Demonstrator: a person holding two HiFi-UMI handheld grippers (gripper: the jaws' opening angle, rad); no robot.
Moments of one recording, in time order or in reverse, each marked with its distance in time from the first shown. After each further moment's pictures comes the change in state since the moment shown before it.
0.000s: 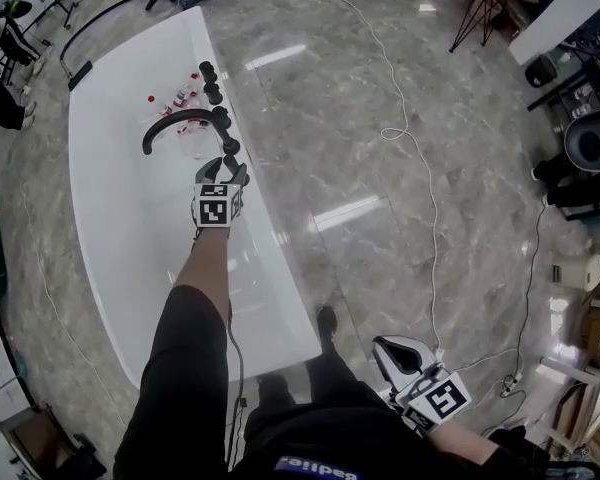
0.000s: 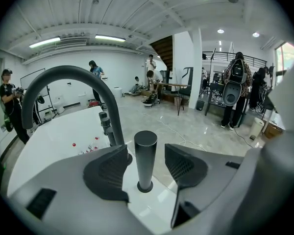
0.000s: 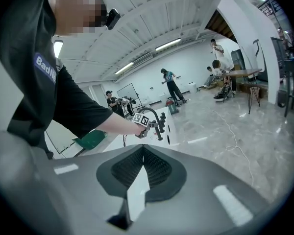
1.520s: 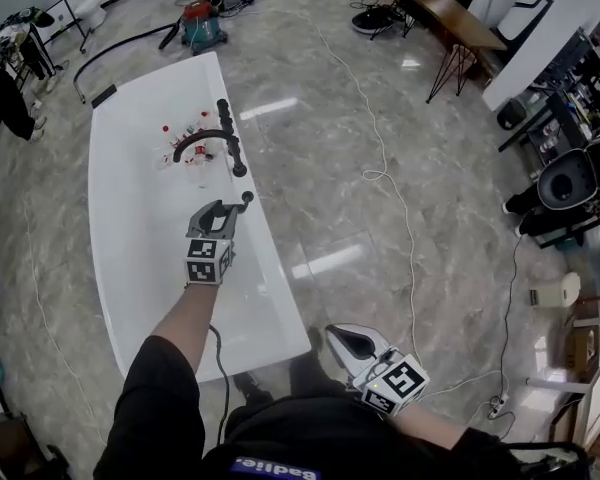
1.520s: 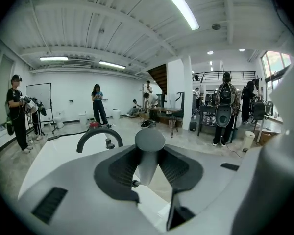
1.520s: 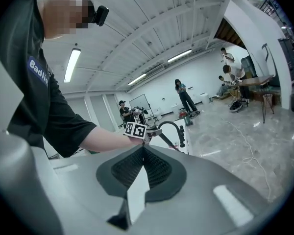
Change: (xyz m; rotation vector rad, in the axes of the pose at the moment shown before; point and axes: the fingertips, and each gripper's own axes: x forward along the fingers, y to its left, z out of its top) left arm -0.241 -0.037 0.047 -0.009 -0.270 -0.043; right arm -0.018 0.138 0.037 -0.071 -0.120 0.118
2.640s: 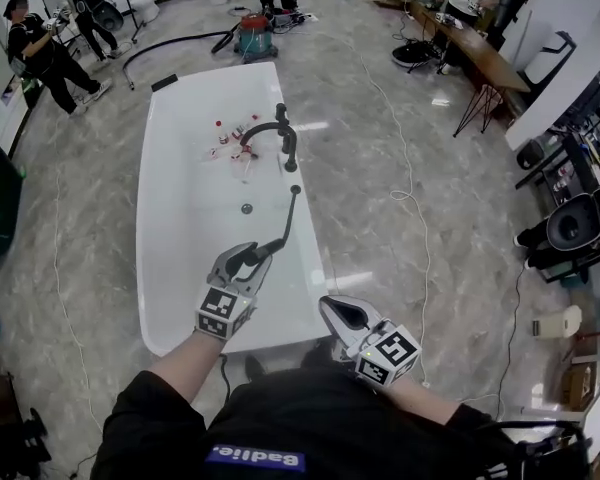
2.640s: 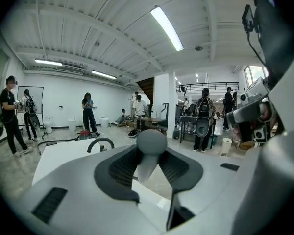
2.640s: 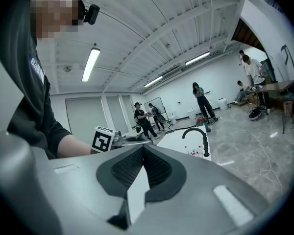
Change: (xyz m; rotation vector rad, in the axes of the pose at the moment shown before) left arm -0.274 -0.050 0.015 0.016 -0.117 -0.156; right arm 0.039 0.153 0.014 -0.104 -0.034 0.152
